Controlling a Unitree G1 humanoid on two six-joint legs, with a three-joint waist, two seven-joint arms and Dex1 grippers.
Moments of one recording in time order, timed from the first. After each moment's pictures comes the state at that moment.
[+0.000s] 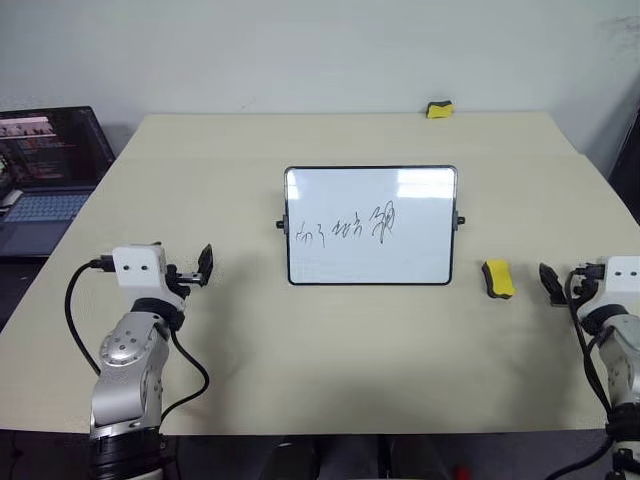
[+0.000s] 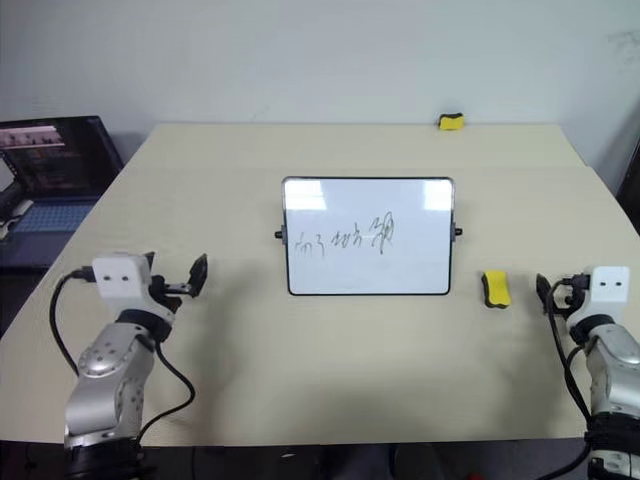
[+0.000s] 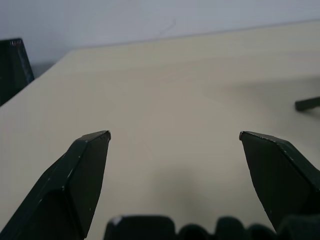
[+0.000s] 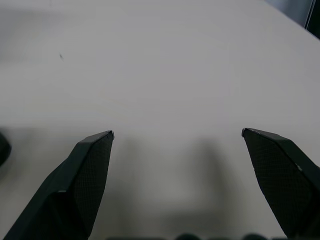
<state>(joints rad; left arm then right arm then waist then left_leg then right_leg) -0.09 0.39 0.33 -0.10 -0.24 0.24 -0.21 -0.17 -0.60 -0.40 0.32 0.30 0.19 0.36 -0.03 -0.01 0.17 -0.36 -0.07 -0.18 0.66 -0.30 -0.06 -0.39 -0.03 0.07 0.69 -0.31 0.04</state>
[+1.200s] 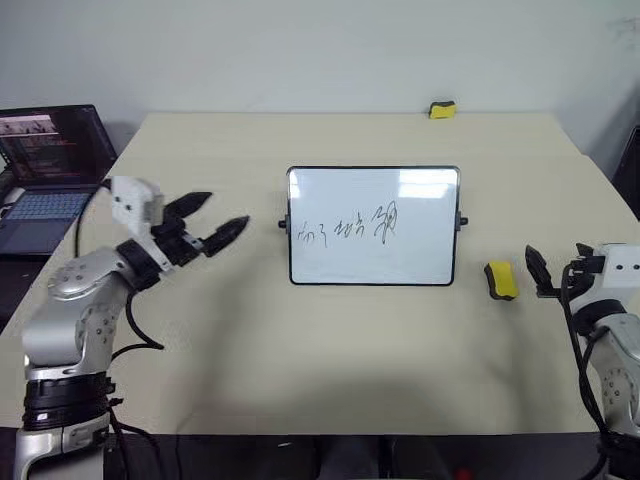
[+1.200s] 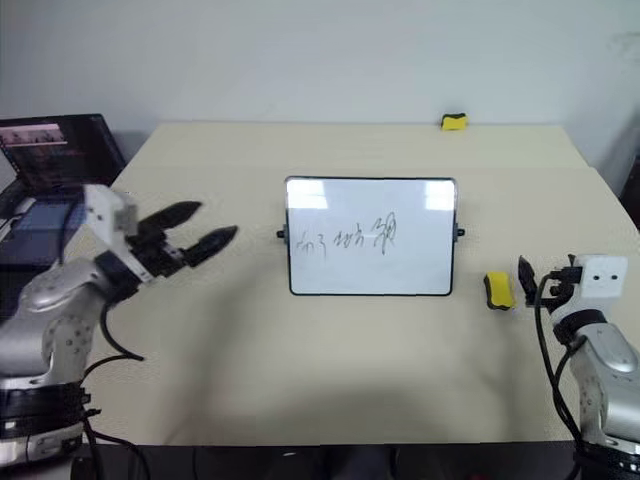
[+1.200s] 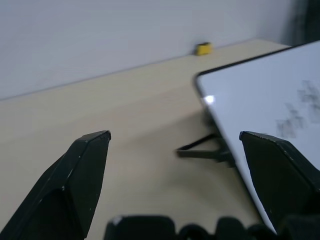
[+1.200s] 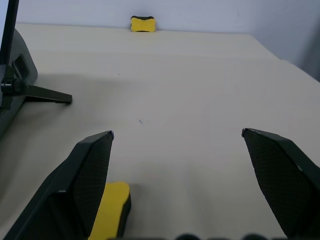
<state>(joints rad) -0.34 0.70 0.25 -0.10 -0.57 0.46 -0.80 -0.02 -0.50 -0.44 -0.25 0.38 0.40 0.28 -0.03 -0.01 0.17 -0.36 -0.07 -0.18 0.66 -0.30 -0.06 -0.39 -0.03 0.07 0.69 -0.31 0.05</state>
